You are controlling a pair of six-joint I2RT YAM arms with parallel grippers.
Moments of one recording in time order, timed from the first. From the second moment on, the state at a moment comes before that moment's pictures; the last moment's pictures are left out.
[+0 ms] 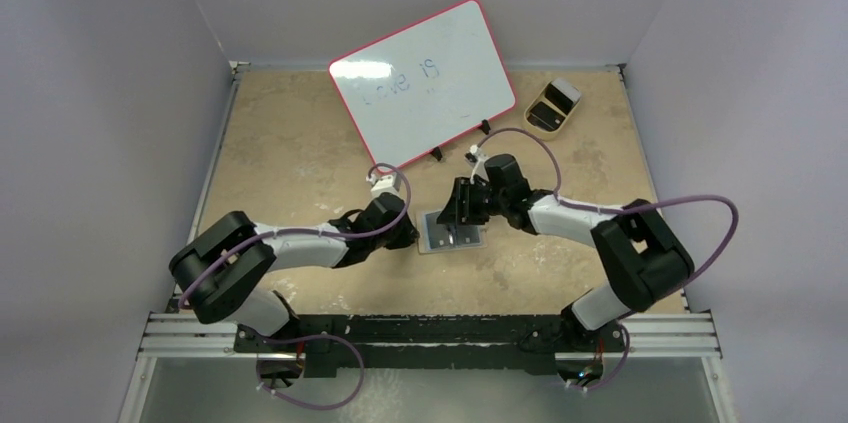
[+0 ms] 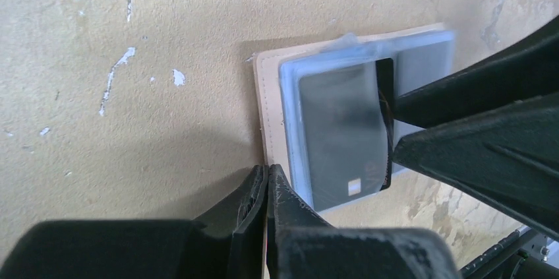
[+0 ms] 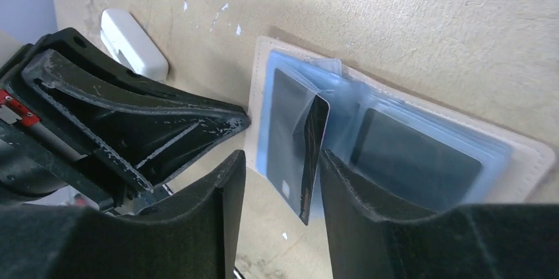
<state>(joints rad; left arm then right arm) -0.86 1.51 0.56 0.20 -0.16 -0.91 0.55 1.57 0.67 0.15 -0.45 0.62</state>
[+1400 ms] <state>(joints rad) -0.84 1.58 0.58 0.30 -0.08 -0.99 0.47 1.48 0.62 0.16 -0.41 0.65</state>
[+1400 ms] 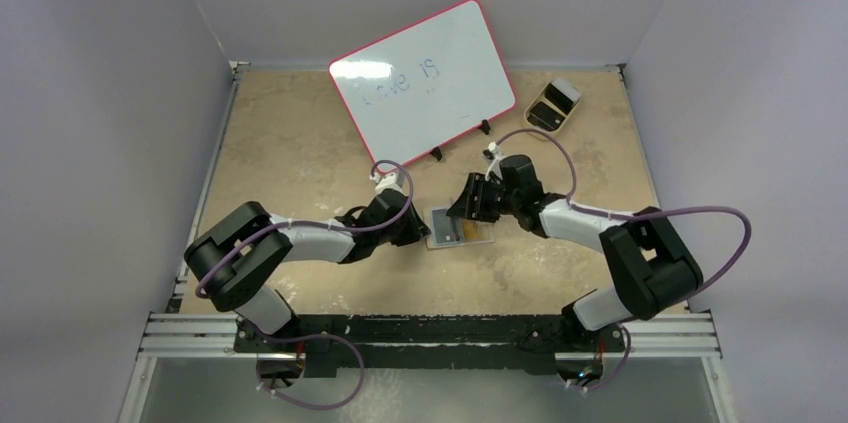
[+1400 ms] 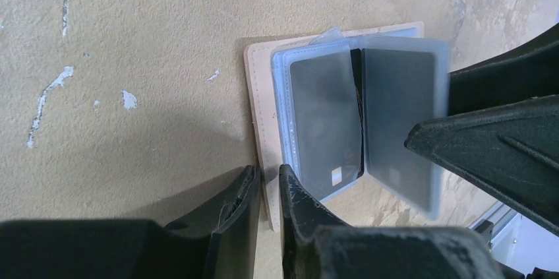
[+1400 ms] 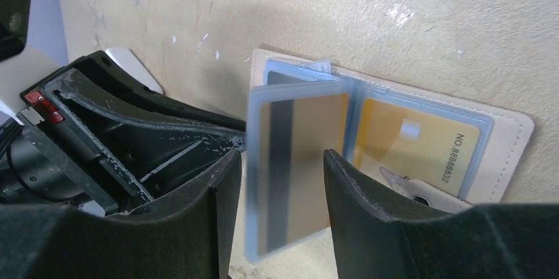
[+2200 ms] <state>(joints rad) -0.84 1.55 0.58 0.24 -0.08 -0.99 0.45 1.40 0.64 0.04 -0.39 0.63</state>
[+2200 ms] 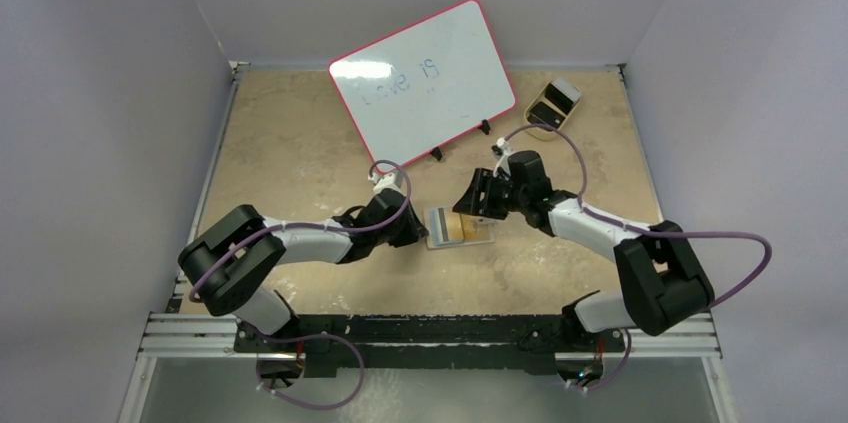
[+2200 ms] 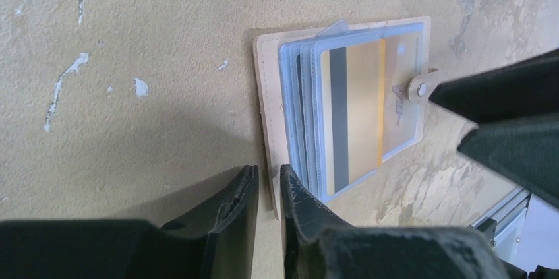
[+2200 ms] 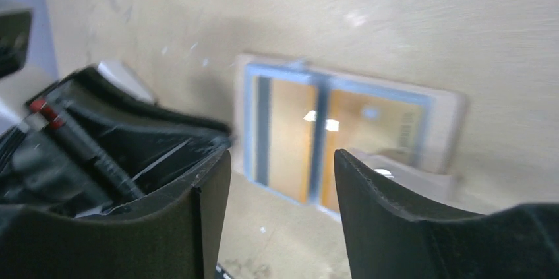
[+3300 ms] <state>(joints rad) -0.84 1.65 0.70 0.20 -0.06 -0.96 0.32 1.39 0.56 0.07 -0.47 0.58</state>
